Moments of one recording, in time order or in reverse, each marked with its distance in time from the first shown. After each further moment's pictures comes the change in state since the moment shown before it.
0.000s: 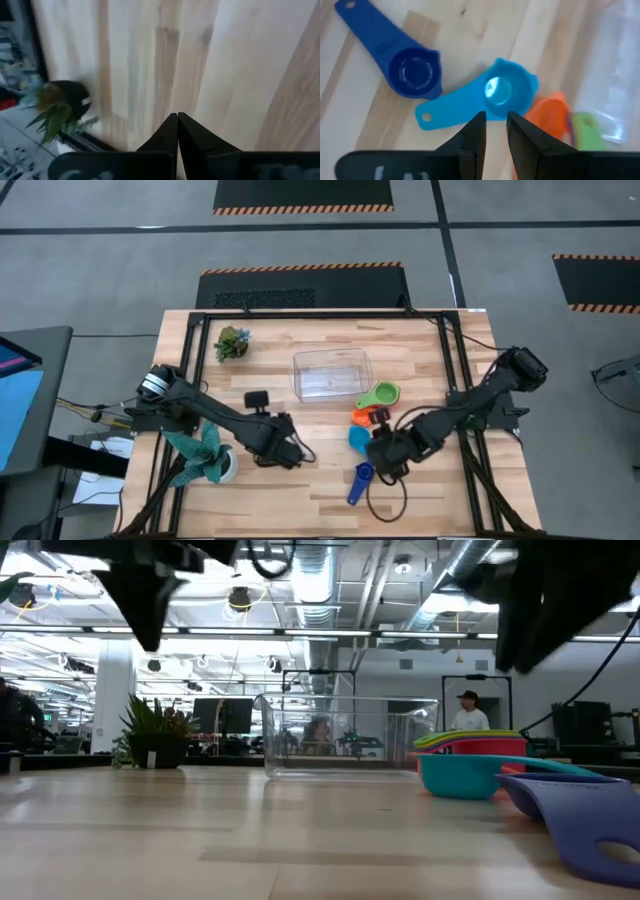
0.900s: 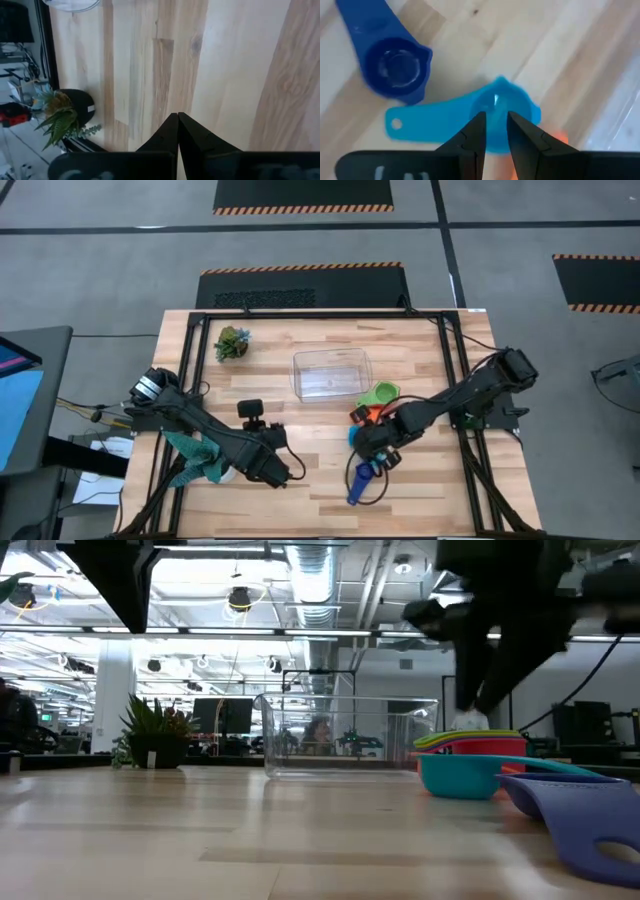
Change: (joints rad) left arm -0.113 -0.019 0.000 -0.004 -0.072 -0.078; right arm -0.140 0.088 -0.017 0.139 -0.158 -0.393
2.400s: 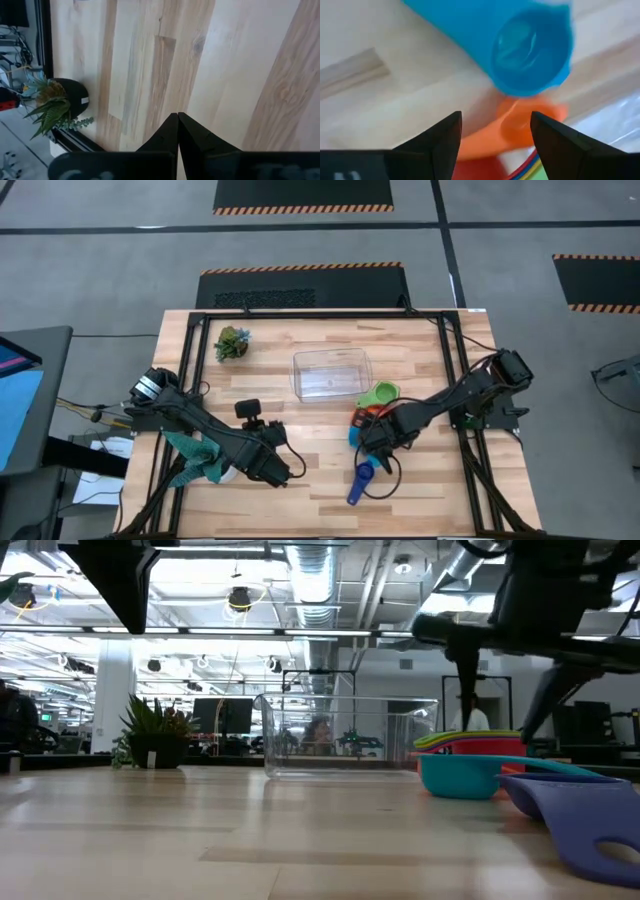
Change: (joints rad) left arm 0.002 -0.001 -0.001 -0.001 0.008 -0.096; right arm -0.011 0.019 -0.003 -0.205 0.130 -0.543
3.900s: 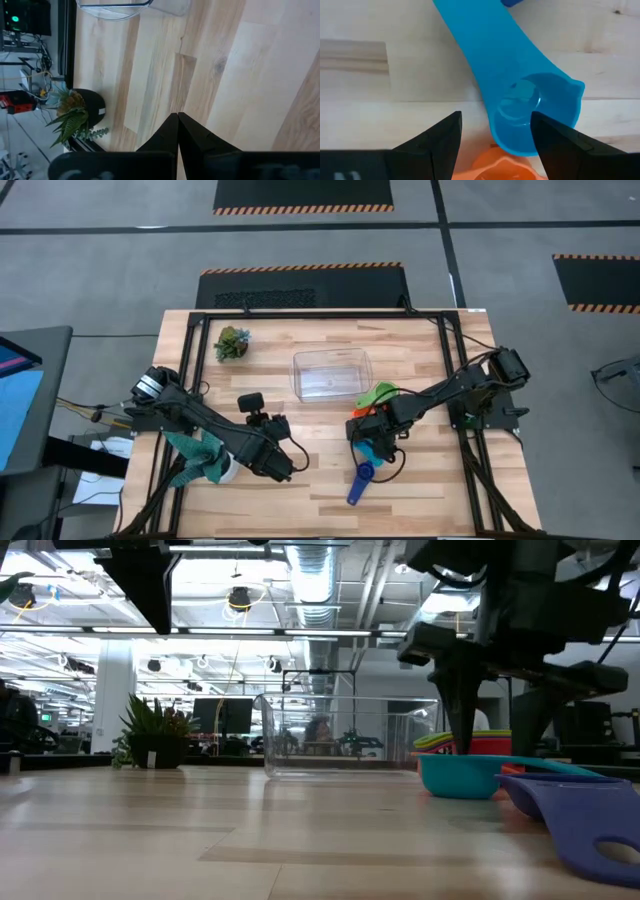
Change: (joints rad) left arm 0.034 0.001 0.000 0.003 -0.103 0.008; right arm -0.101 0.013 -0.064 0.184 -0.264 -0.509
